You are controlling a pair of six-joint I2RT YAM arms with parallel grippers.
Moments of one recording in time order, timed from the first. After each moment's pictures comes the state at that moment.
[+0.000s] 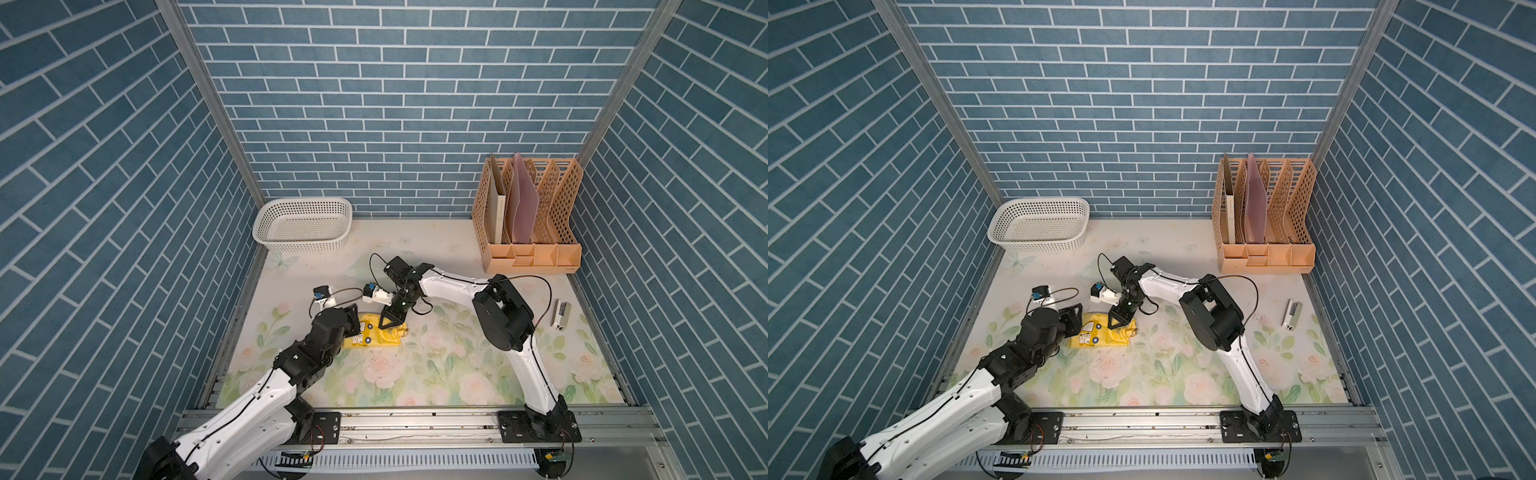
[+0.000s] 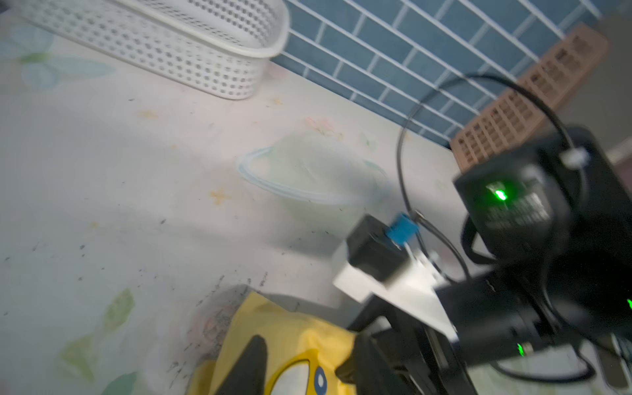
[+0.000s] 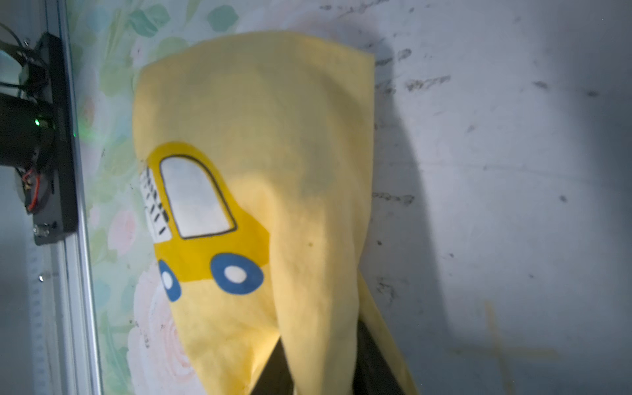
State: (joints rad) left arm -0.67 0.76 0.40 -0.15 -0.37 -0.68; right arm 0.86 2.26 1.70 -0.74 -0.59 -0.37
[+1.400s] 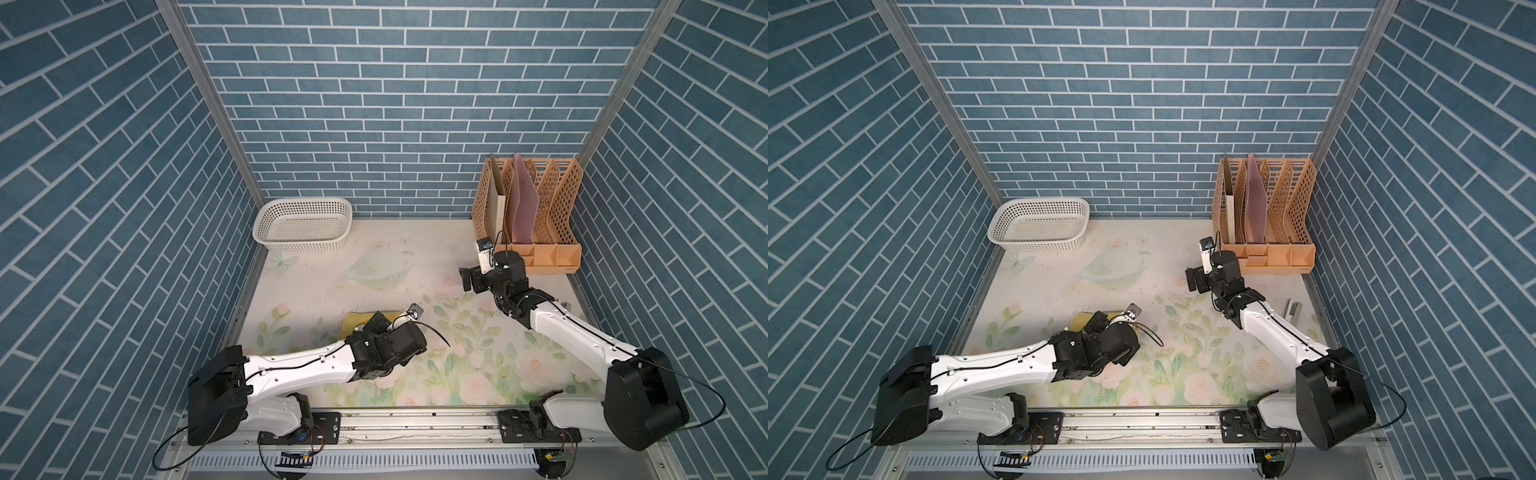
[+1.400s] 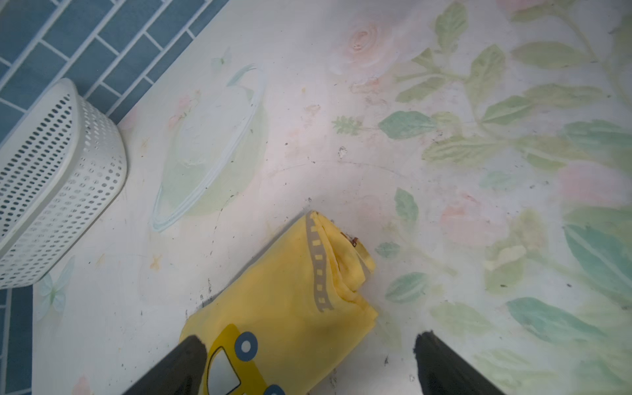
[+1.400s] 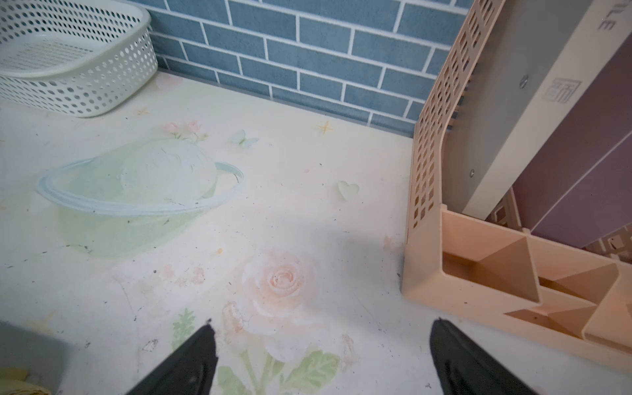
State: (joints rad) left arm -1.17 1.31 0.81 -0.48 -0.60 -0.22; right arm 0.44 1.31 0.80 0.00 0.08 -0.02
